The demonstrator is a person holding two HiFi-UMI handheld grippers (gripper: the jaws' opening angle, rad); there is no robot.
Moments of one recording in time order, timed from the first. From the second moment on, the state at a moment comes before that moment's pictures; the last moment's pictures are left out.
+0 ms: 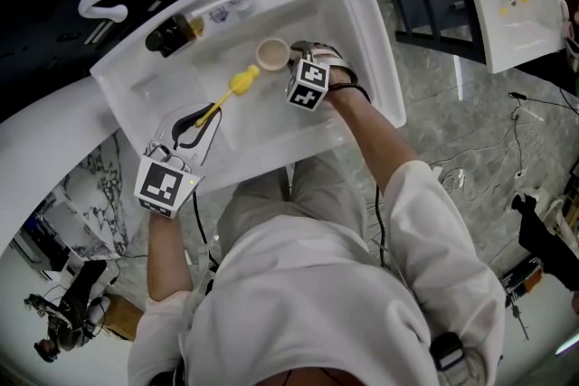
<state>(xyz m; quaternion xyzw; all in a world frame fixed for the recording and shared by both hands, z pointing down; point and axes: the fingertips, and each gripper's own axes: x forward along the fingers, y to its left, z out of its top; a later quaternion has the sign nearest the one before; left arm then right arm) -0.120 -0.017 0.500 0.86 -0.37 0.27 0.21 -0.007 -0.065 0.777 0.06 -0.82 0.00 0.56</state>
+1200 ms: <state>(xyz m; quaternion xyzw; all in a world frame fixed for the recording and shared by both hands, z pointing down) -0.122 -0.019 0.486 0.86 -0.38 0.25 0.21 -0.003 -0.068 0.698 0.06 -0.88 0.02 0.46</state>
